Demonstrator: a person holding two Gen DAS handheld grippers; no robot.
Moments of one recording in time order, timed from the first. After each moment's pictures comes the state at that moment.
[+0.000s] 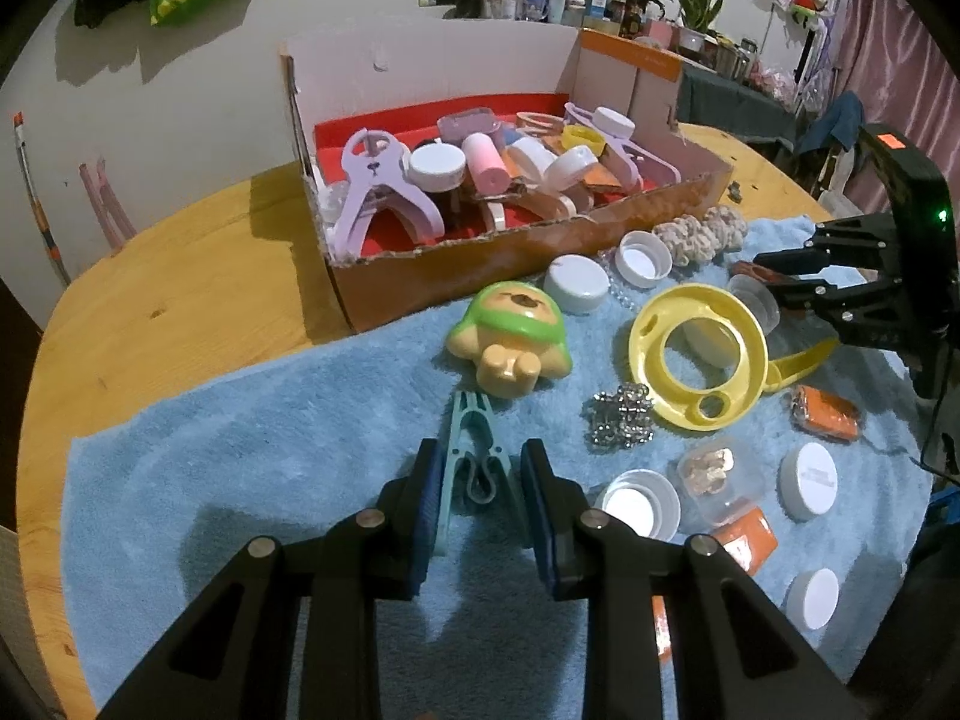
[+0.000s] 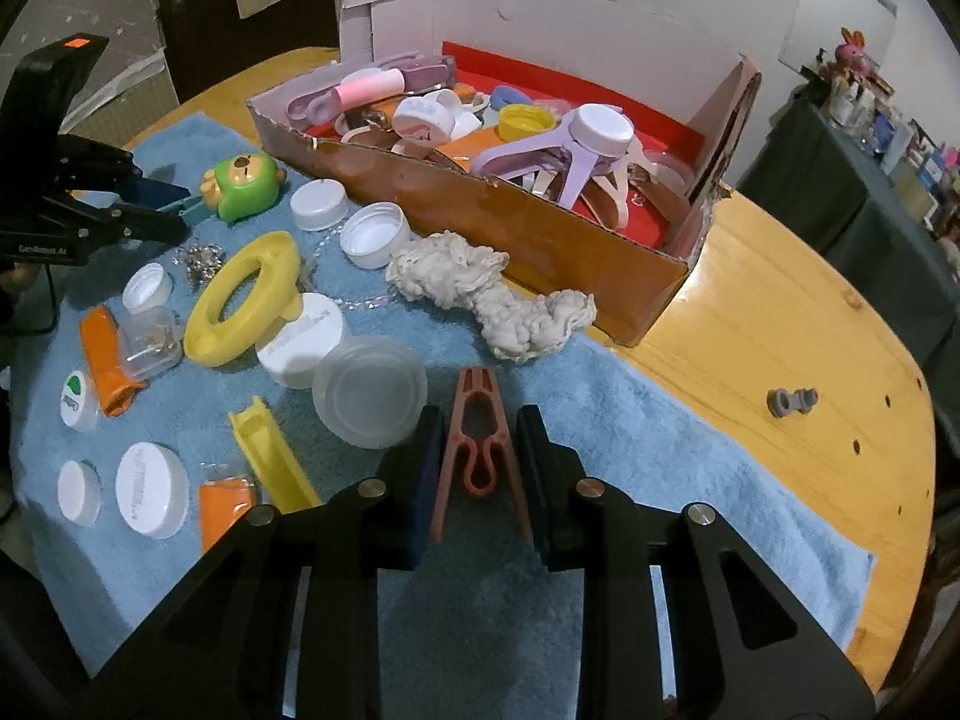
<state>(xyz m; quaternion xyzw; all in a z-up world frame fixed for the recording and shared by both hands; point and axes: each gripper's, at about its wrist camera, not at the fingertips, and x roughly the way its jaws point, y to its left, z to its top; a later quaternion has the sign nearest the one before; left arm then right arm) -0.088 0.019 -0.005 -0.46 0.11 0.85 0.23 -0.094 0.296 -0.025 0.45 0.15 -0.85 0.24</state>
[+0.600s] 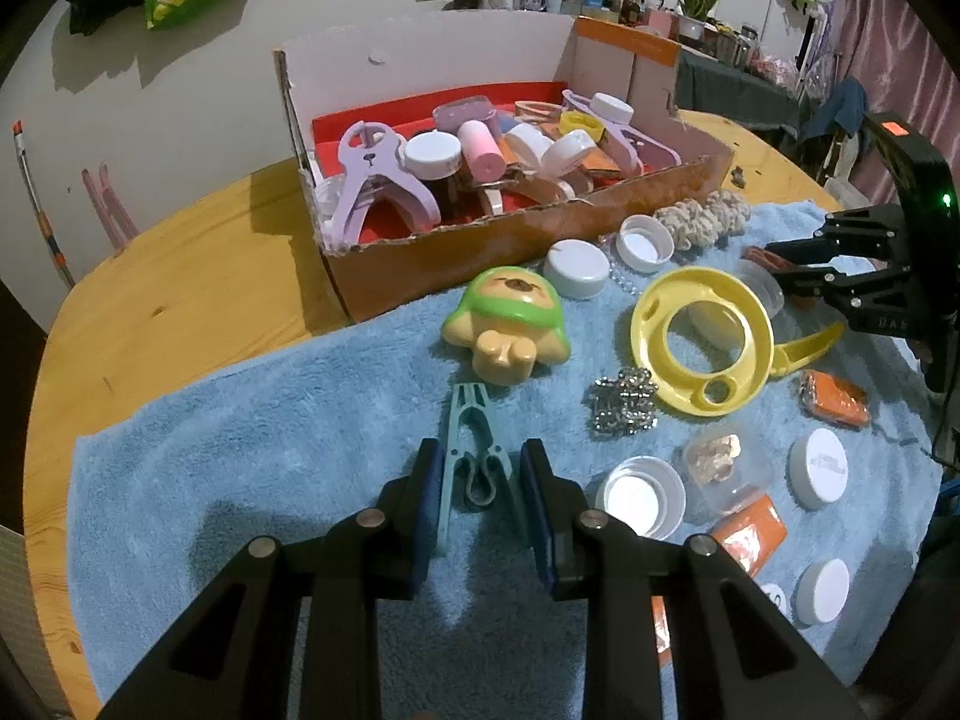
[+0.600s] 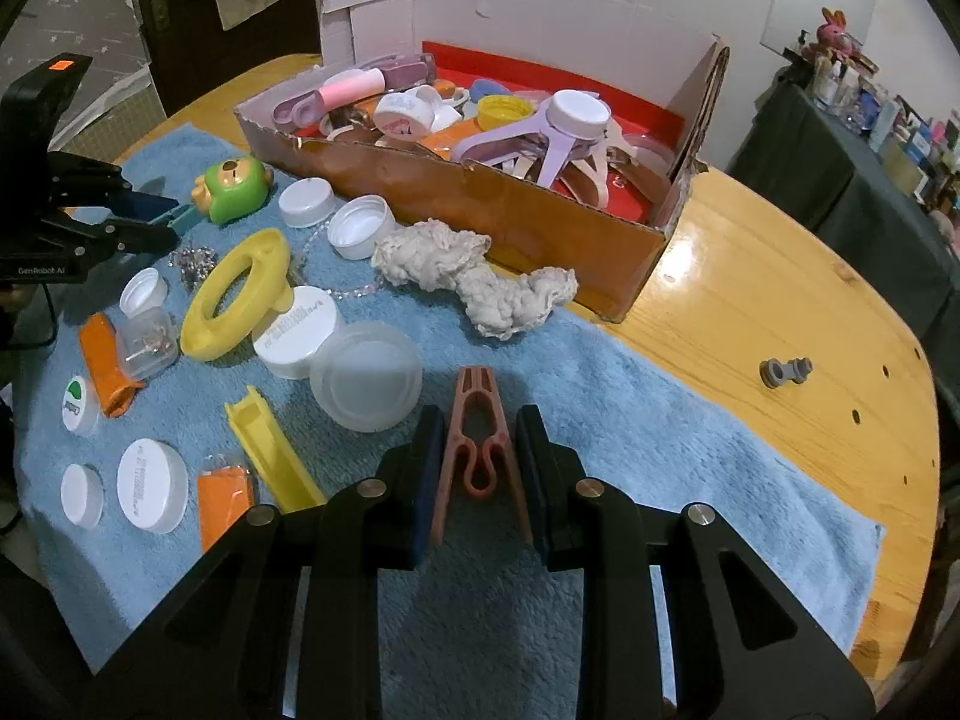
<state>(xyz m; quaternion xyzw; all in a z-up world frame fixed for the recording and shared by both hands) -0.089 0.020 -0.010 -0.47 0.12 0.84 0.23 -0.089 0.302 -0.028 0.46 0.15 -0.85 0.22</state>
